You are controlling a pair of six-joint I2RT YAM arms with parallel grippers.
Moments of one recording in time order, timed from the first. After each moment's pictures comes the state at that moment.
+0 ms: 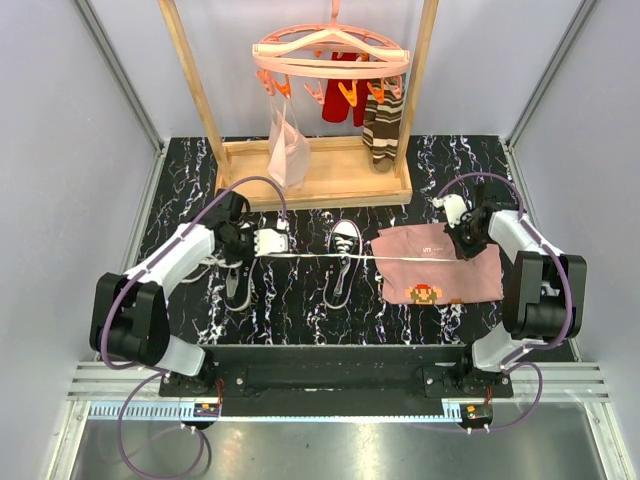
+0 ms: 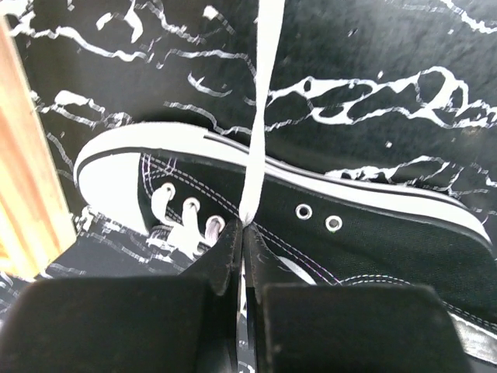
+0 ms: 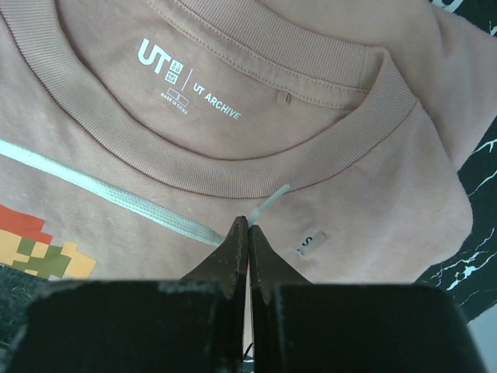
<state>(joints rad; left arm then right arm) -0.26 1.46 0.98 -0.73 0.24 1.22 -0.11 1.60 1.03 -0.67 -0.19 -0.70</state>
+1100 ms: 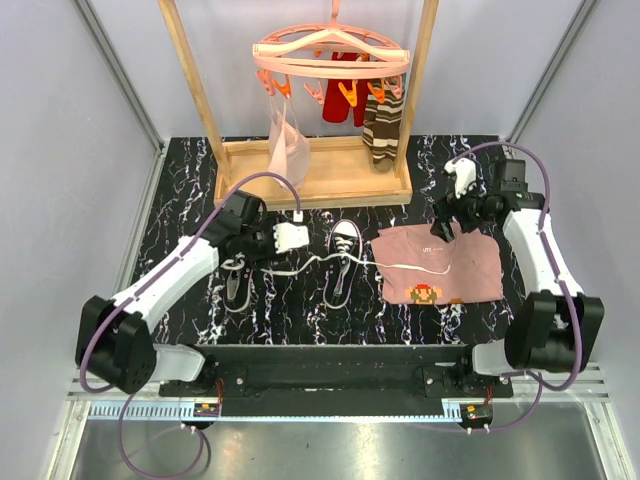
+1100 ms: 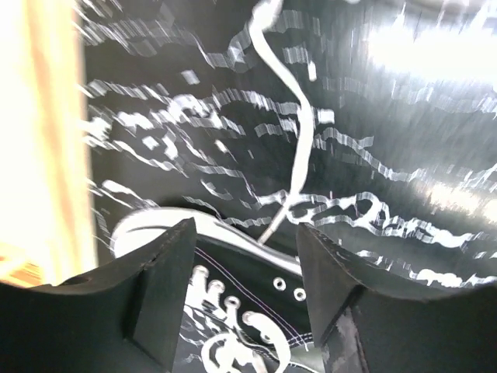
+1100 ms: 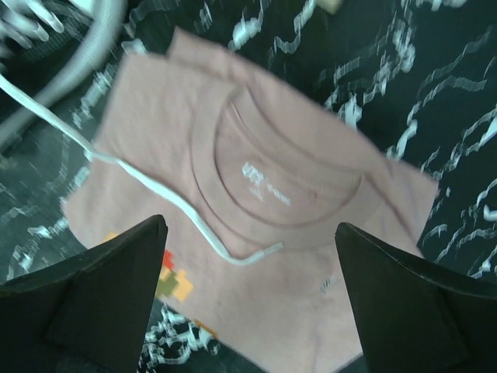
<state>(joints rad) -0.44 1.34 0.97 -0.62 0.33 0.97 -0.10 1.43 1.18 -0.75 -0.49 -0.59</state>
